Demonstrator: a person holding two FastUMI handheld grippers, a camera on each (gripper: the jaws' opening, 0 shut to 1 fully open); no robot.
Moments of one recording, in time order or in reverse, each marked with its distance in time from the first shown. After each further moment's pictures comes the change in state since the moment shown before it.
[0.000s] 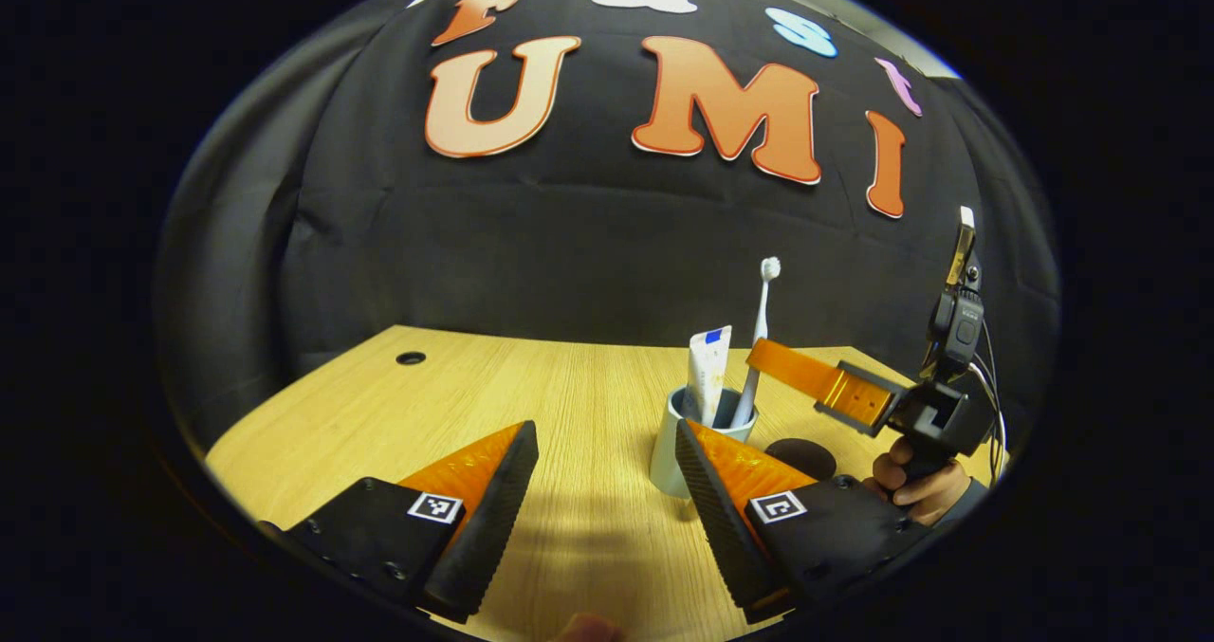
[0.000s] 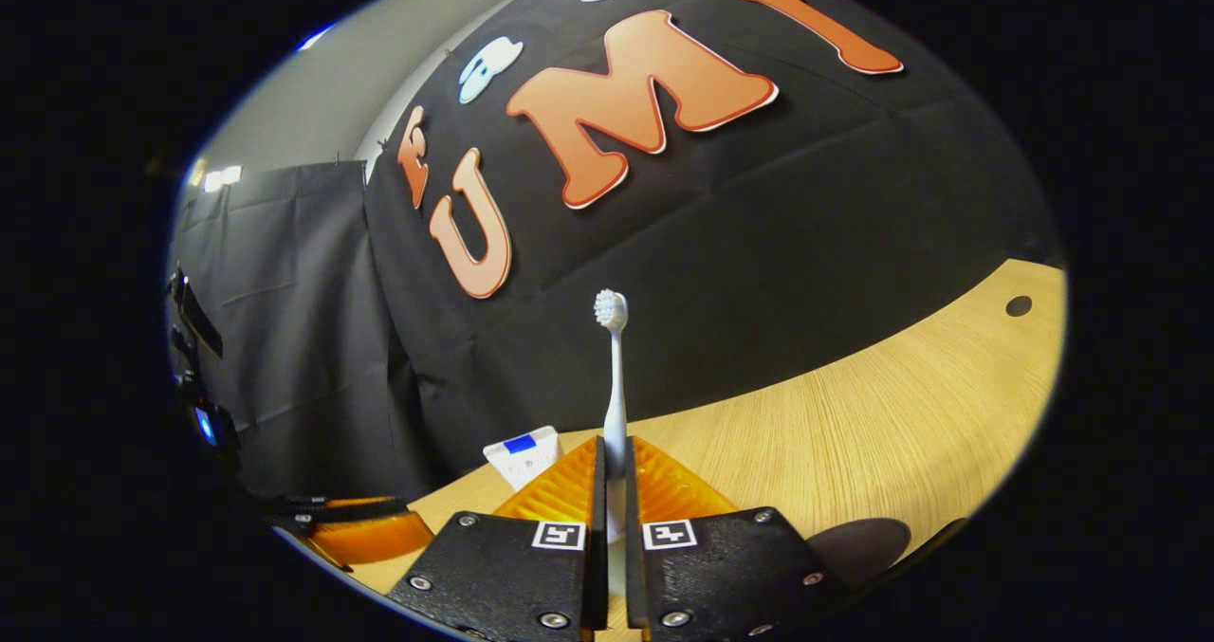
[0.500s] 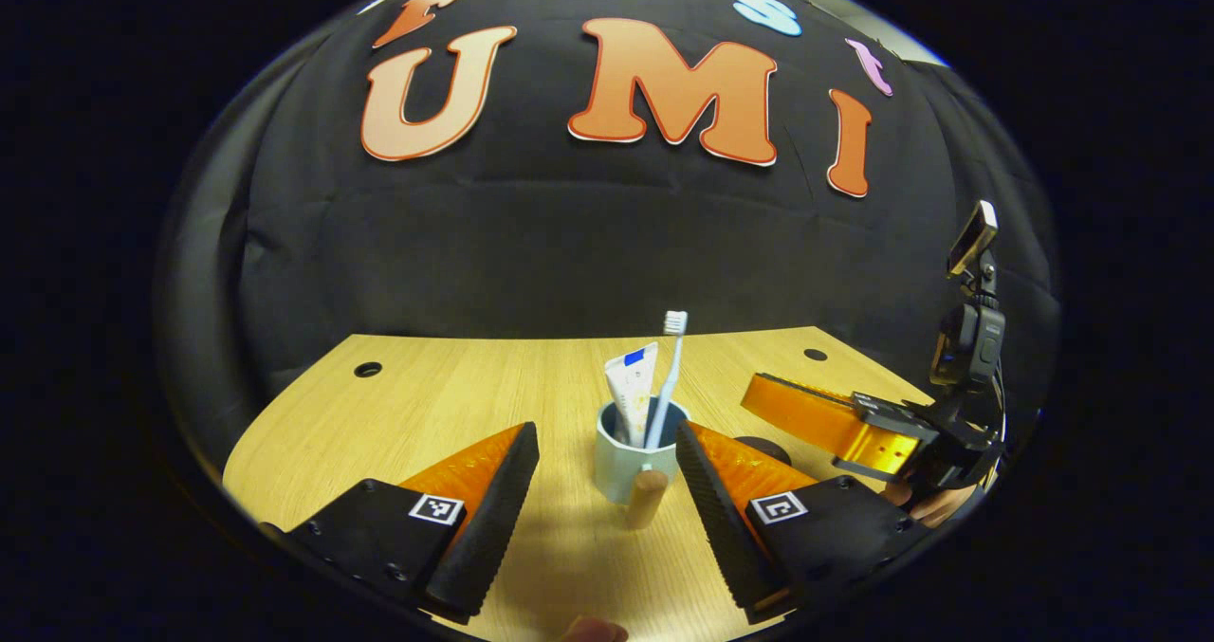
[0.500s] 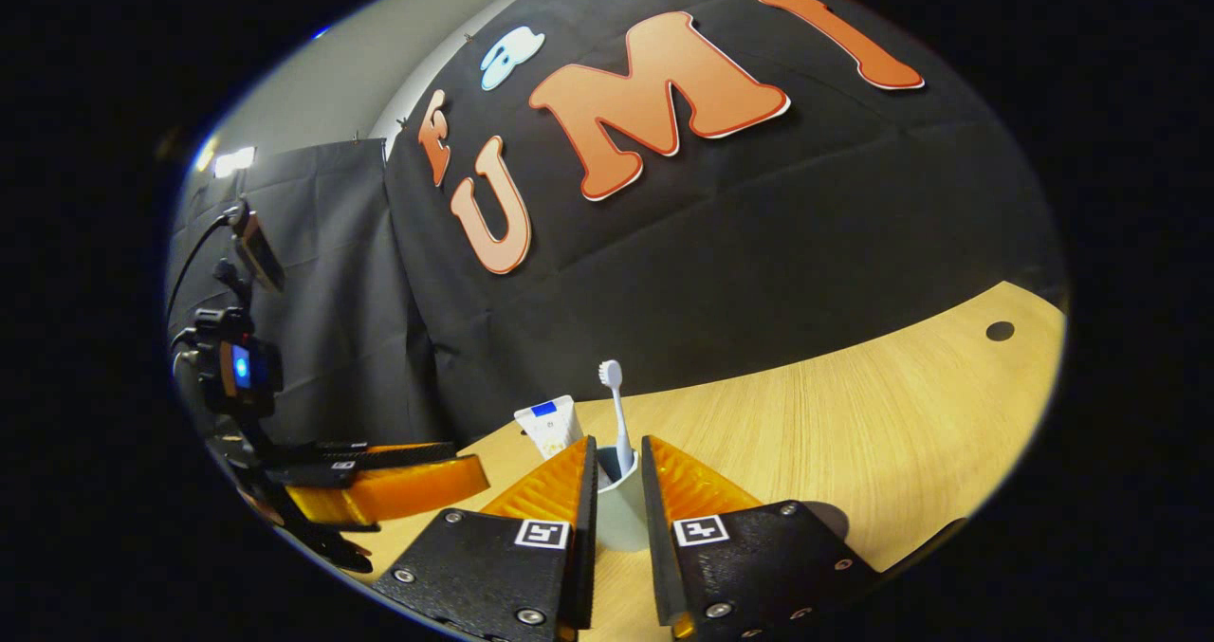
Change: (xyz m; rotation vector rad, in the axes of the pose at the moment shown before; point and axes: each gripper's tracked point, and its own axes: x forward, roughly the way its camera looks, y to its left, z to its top) left arm 0.016 -0.052 0.016 0.029 0.120 -0.112; right arm -0.068 -0.009 0.018 -0.050 0.067 0.028
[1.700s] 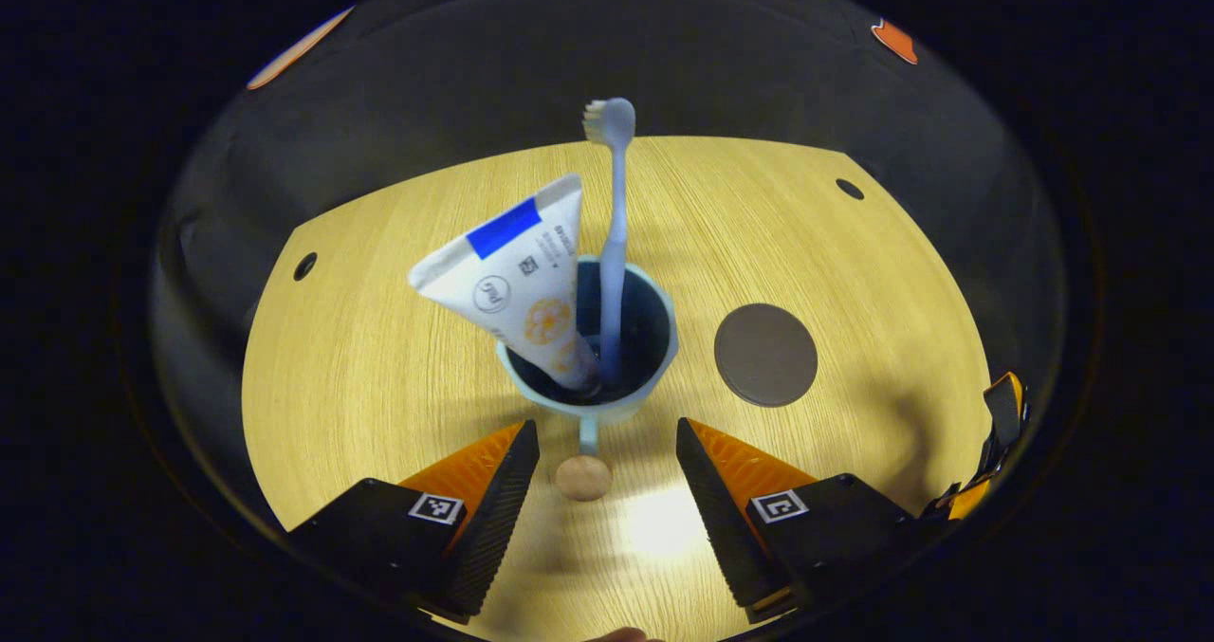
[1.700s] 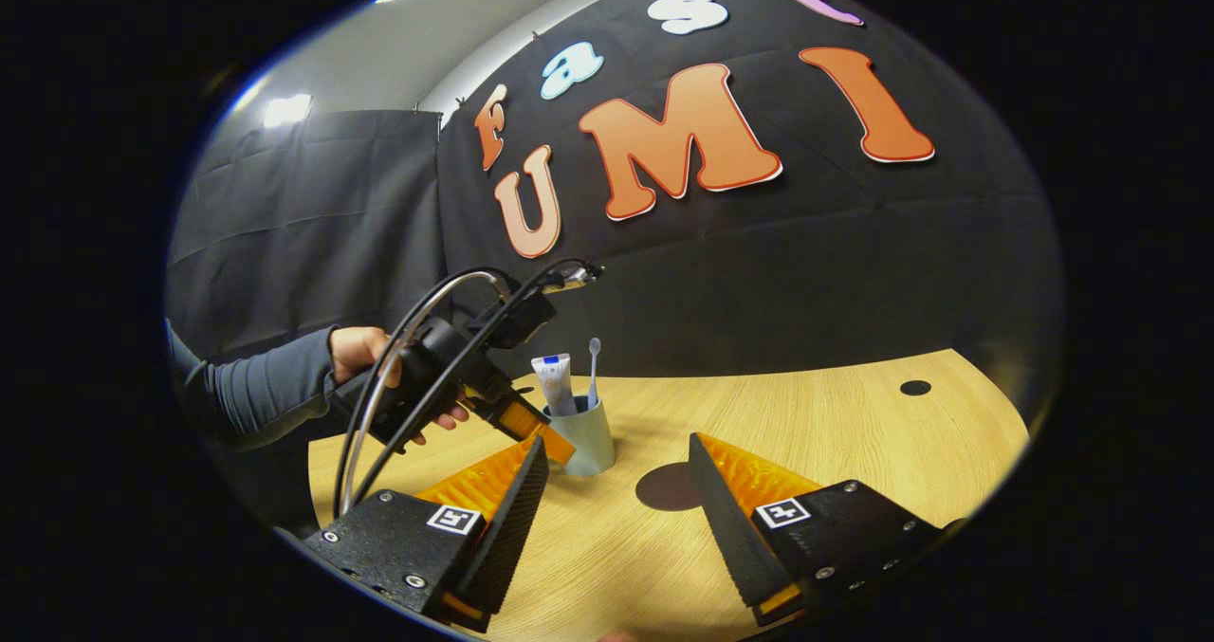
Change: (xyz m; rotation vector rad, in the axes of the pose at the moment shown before) left arm 0.052 -0.032 -0.092 0.066 0.750 0.016; right arm -0.132 -0.028 0.002 -0.179 0.033 0.034
